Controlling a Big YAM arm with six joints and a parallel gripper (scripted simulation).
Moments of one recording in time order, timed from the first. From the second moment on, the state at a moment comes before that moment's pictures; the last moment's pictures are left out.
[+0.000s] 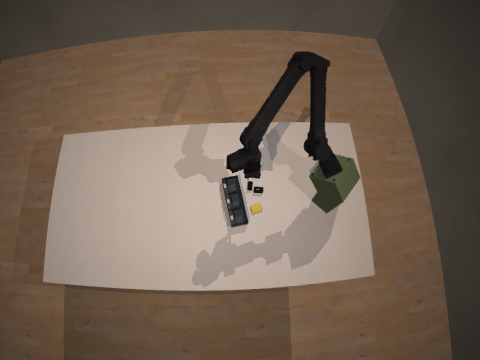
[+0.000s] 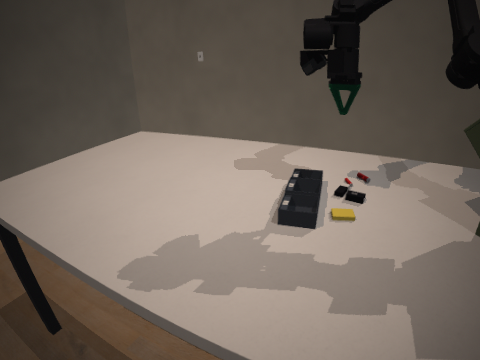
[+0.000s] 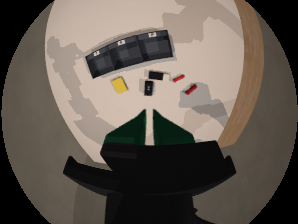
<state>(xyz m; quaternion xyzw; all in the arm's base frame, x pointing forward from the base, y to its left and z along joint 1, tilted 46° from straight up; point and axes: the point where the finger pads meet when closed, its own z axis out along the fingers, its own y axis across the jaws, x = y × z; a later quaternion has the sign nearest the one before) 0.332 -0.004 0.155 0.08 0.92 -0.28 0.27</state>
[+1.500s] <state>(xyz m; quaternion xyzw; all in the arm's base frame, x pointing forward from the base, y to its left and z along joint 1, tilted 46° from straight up) 0.302 -0.013 0.135 0.06 0.92 -0.29 0.26</state>
